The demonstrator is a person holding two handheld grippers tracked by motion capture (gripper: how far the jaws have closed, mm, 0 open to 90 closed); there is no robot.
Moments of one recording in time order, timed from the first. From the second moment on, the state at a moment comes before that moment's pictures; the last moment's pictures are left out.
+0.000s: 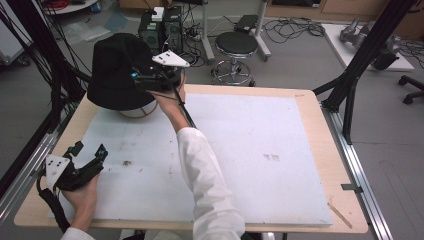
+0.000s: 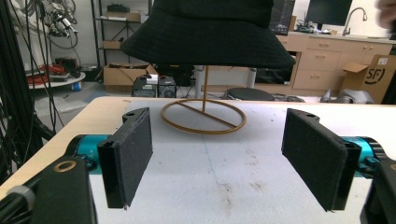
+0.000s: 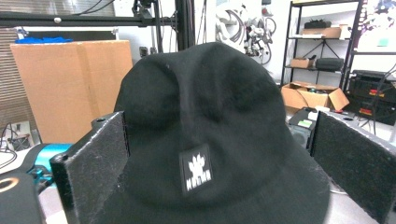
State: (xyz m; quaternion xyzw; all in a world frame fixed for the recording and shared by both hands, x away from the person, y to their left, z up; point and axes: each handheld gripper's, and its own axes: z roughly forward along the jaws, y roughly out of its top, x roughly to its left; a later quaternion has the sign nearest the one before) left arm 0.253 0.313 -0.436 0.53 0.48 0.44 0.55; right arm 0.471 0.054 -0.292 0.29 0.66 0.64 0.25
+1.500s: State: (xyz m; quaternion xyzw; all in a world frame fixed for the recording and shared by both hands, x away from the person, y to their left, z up) left arm 0.253 0.274 -0.433 0.54 0.46 0.42 0.56; right arm 0.319 -0.203 -0.349 0.39 0.57 0.65 0.32
